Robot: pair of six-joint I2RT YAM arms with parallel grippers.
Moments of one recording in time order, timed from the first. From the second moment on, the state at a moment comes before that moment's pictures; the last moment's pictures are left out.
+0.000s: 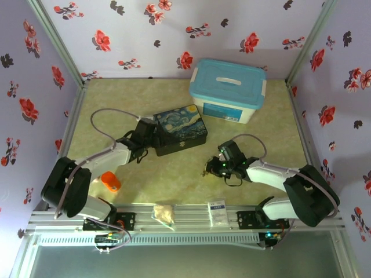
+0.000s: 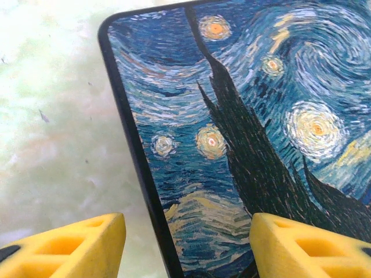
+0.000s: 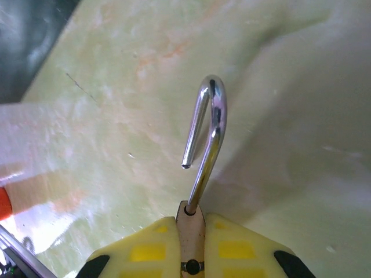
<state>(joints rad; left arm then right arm) -0.58 1.47 0.81 -0.15 -0.25 -0.46 0.59 1.32 0.47 -0.13 -0.36 0.87</state>
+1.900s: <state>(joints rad) -0.16 1.50 0.55 0.37 -0.48 -0.03 0.10 1.17 0.39 0.17 0.48 0.23</state>
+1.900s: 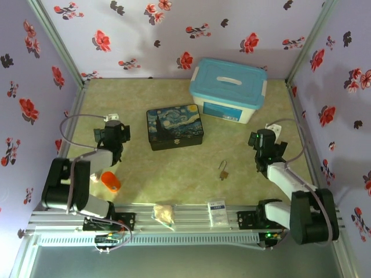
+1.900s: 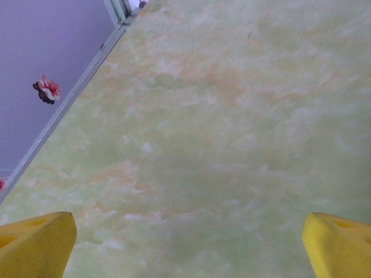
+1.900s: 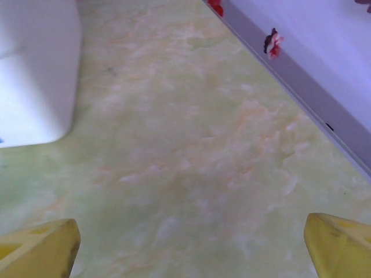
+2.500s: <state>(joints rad) -0.01 1.53 0.38 0.75 -0.23 -0.03 0.03 1.56 0.36 0.79 0.25 0.14</state>
